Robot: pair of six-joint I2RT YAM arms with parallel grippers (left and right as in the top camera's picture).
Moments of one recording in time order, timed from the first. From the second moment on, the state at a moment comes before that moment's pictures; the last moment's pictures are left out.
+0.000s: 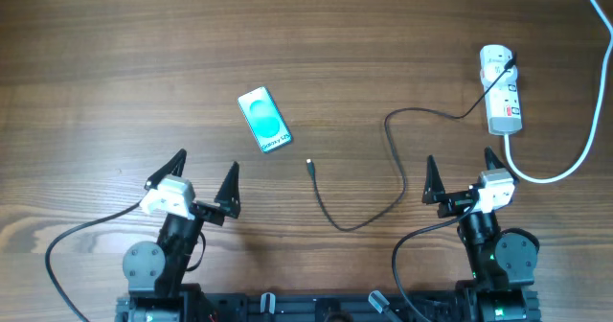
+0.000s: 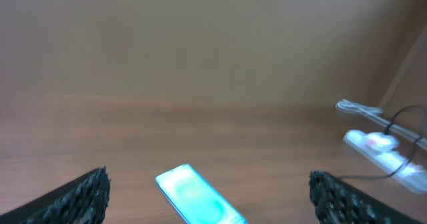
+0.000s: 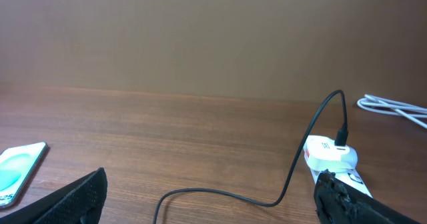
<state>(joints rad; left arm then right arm) -0.01 0.04 0.06 0.00 0.29 -0.21 0.06 0.01 0.01 0.00 -0.08 -0.01</state>
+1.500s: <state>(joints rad) -0.31 1.91 1.64 -1.15 0.01 -0.71 0.06 0.02 0.01 0.00 -0.08 -0.01</state>
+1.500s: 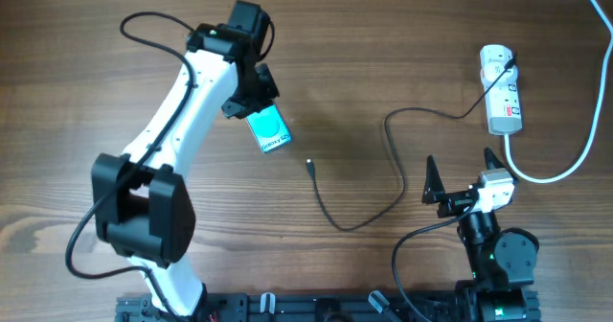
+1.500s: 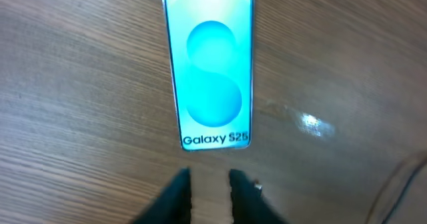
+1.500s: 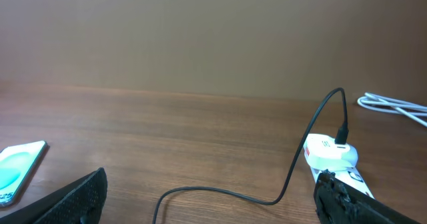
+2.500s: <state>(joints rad) -0.34 2.13 1.64 -0.99 -0.03 -0.75 0.06 0.02 0.01 0.00 -0.08 -0.01</state>
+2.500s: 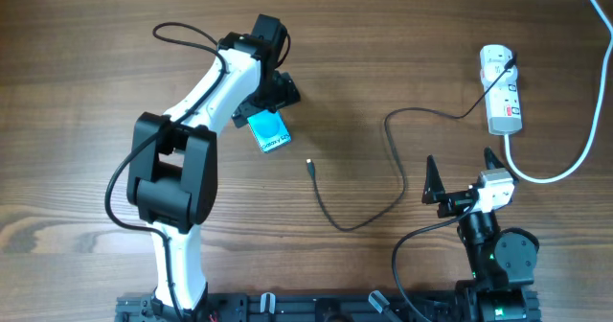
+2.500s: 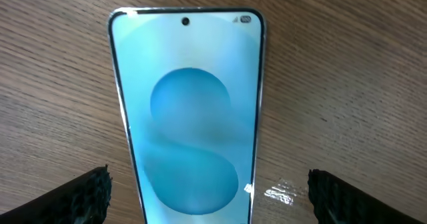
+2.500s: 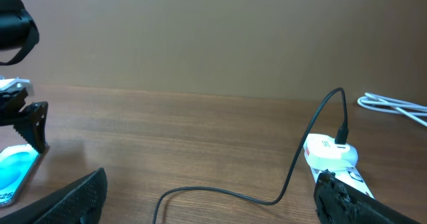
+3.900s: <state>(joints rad) -0.30 2.13 1.50 -0.86 -0.01 -0.75 0.06 0.02 0.01 0.00 -0.08 -0.01</state>
